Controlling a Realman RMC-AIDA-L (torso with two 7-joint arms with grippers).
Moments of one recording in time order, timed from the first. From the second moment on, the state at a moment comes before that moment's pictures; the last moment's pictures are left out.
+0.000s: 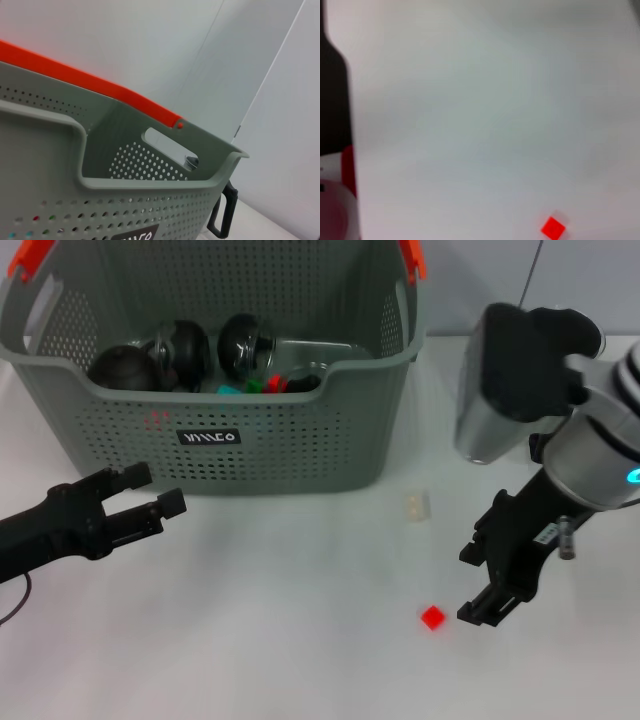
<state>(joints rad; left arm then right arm) -0.38 -2.09 0.21 0.61 2.12 1.72 -1.36 0.81 2.10 -1.42 -1.23 -2.55 -1.79 2.19</state>
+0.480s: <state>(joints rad) -0.38 -2.10 0.22 0.60 2.12 1.70 -1.36 0.88 2.11 -1.59 -1.01 -2.55 -1.60 2.28</state>
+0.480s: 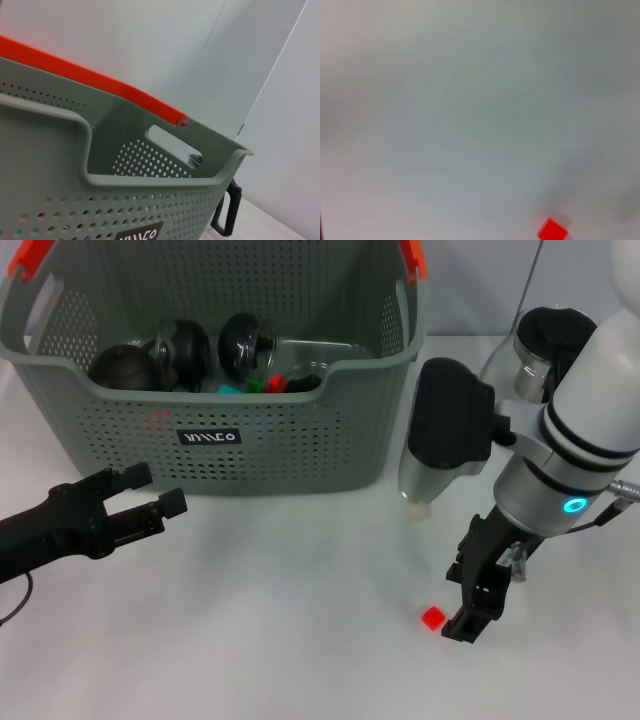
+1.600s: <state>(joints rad) -0.38 -2.10 0.22 0.60 2.12 1.70 -1.36 0.85 2.11 -1.80 -0.97 -2.50 -1.38 2.31</state>
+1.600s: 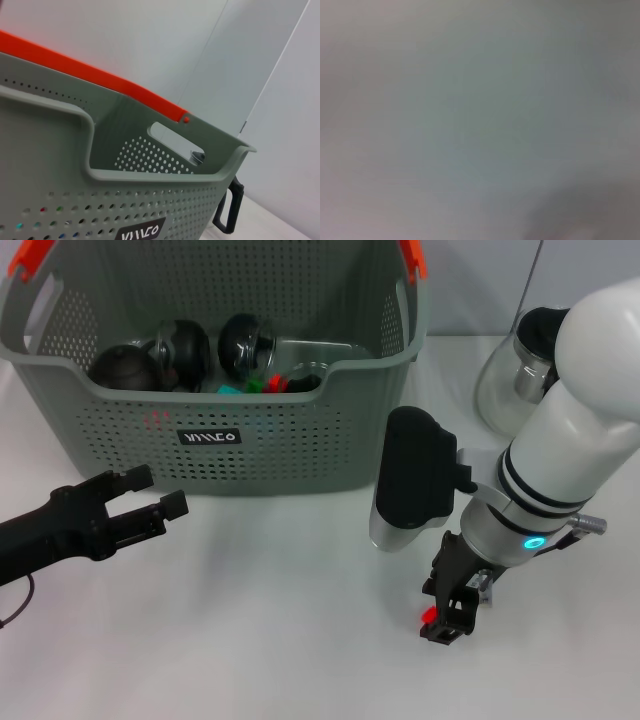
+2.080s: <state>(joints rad) -0.38 -2.10 0.22 0.60 2.12 1.70 -1.36 0.84 2.11 -1.82 -0.96 -2.50 -1.38 2.32</state>
